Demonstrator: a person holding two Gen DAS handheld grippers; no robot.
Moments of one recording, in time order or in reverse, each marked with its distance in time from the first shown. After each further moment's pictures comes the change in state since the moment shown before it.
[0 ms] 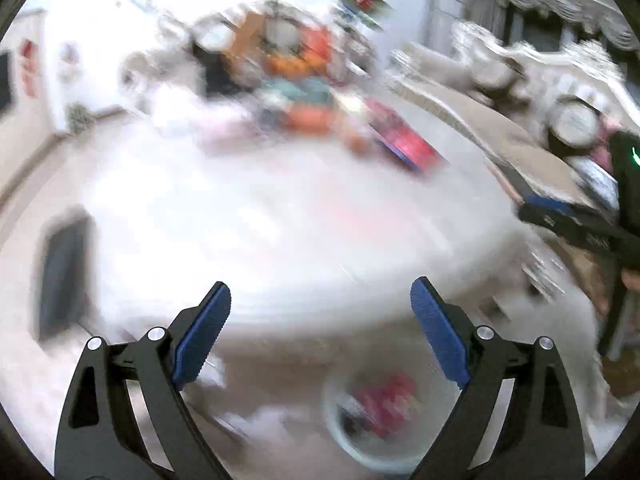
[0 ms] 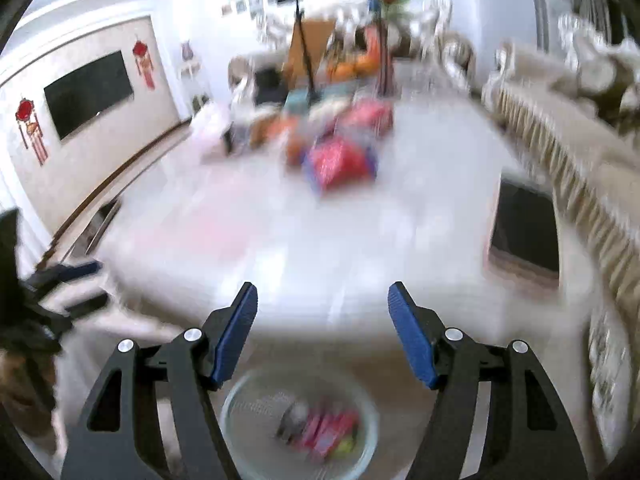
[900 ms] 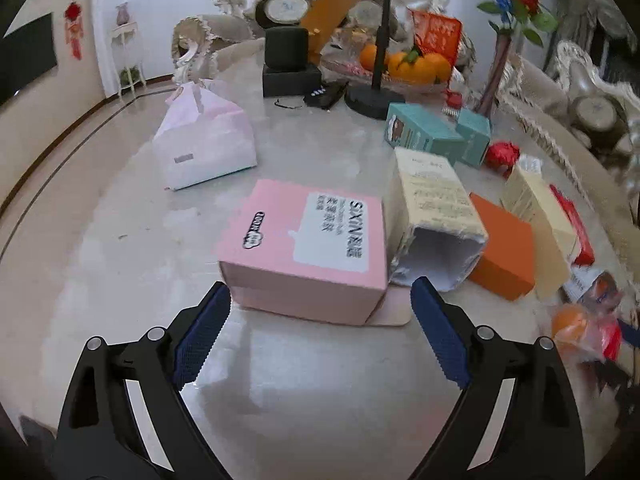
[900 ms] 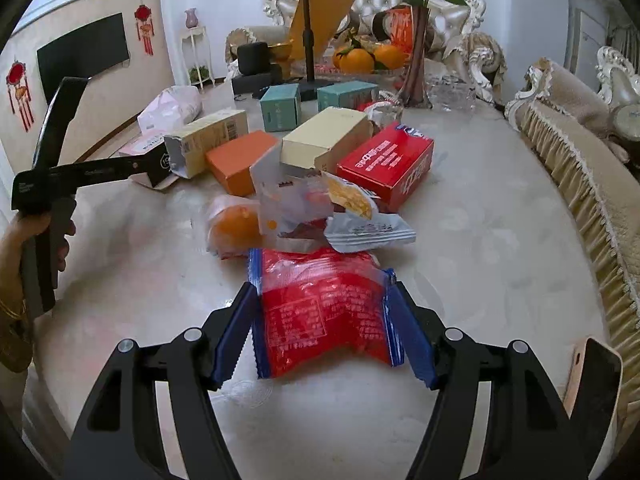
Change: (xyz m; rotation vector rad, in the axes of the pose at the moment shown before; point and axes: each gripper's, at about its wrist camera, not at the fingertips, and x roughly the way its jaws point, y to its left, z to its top) left arm 0.211 0.094 0.149 -0.129 0.131 0.138; right arm 0.139 -0.004 0.080 -0.102 0.112 -0.020
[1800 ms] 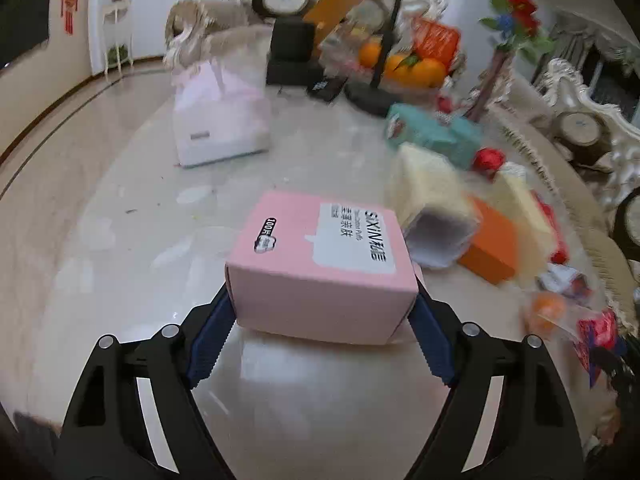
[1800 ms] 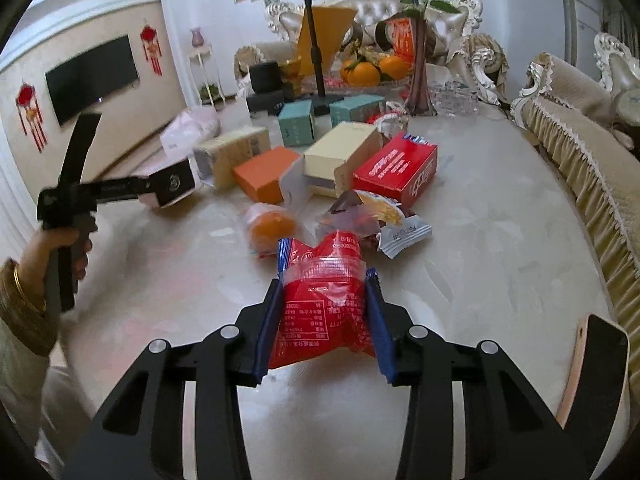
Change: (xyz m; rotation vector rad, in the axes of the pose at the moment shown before) left arm -0.026 0.031 -0.011 -0.080 -0.006 -0.124; right arm -0.037 0.002 -0.010 0.065 -0.064 0.080
